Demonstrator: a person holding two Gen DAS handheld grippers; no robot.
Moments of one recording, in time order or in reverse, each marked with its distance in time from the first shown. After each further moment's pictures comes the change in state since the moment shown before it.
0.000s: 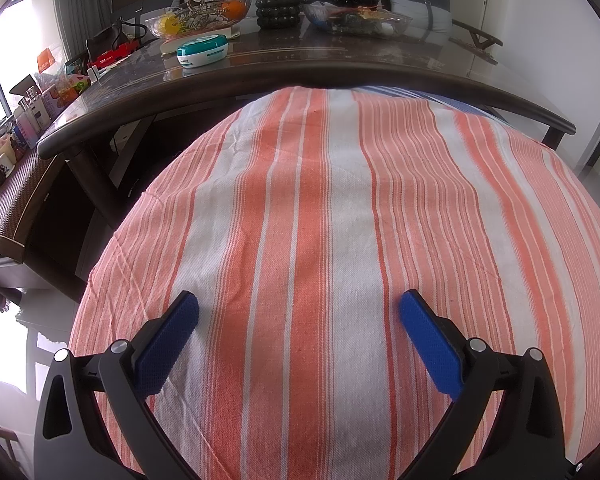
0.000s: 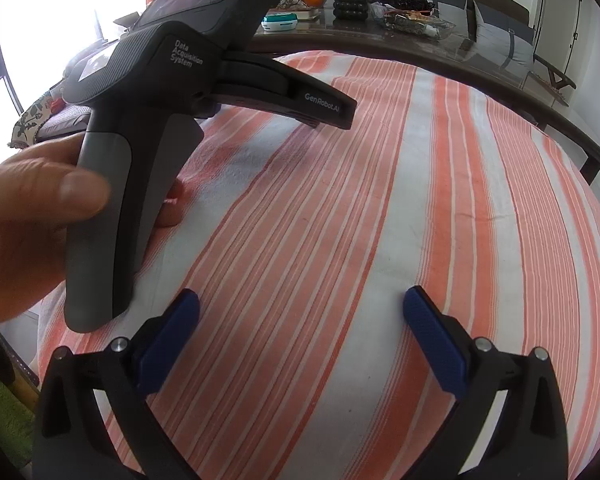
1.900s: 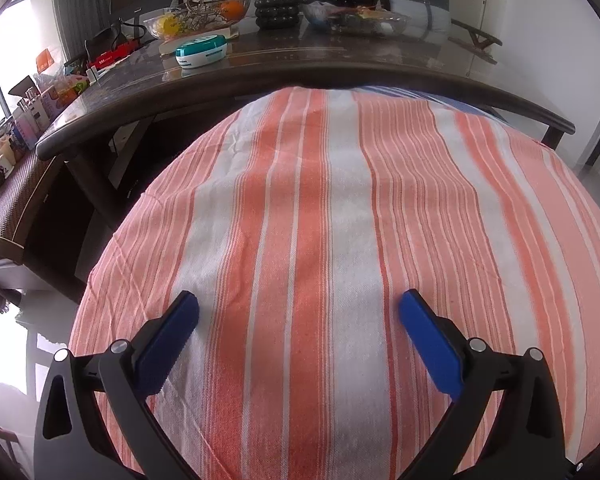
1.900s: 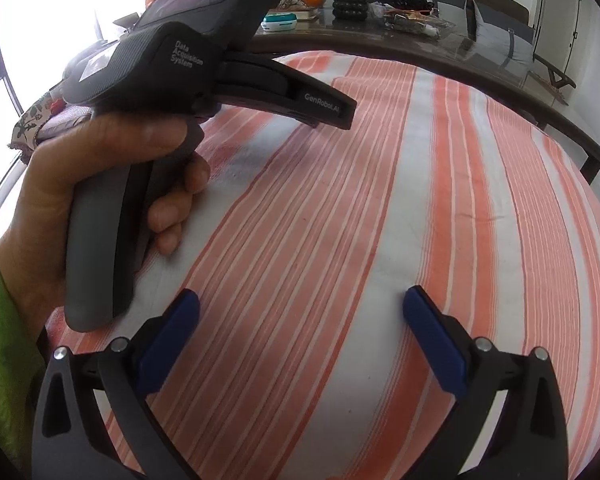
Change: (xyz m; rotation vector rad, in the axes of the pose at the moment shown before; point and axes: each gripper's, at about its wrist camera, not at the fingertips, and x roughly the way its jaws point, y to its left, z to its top) left arm 0.001 0.000 0.002 0.003 0.002 -0.005; right arm -0.003 -0.003 -0.003 0.001 0.000 0.000
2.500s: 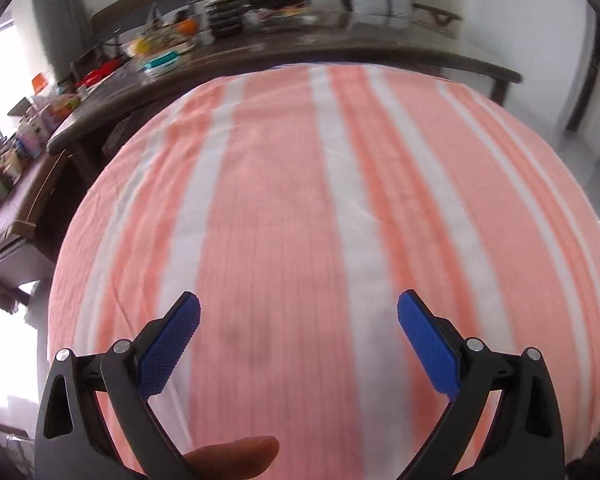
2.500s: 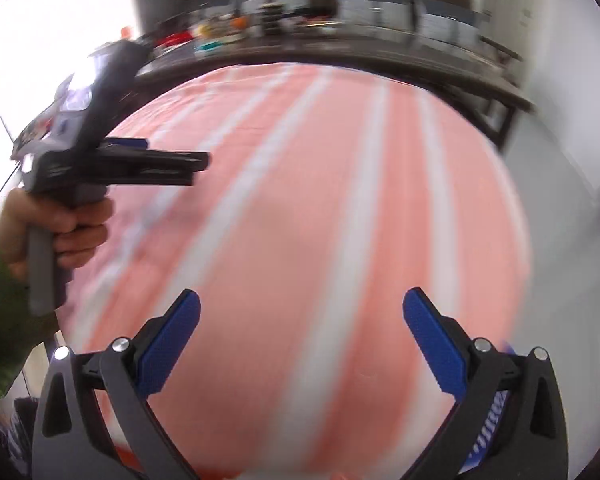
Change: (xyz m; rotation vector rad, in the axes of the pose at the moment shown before) left arm -0.088 -0.088 -0.104 0.071 0.006 0.021; right arm -0.141 -0.126 -0.108 0.051 -0.030 -0.037
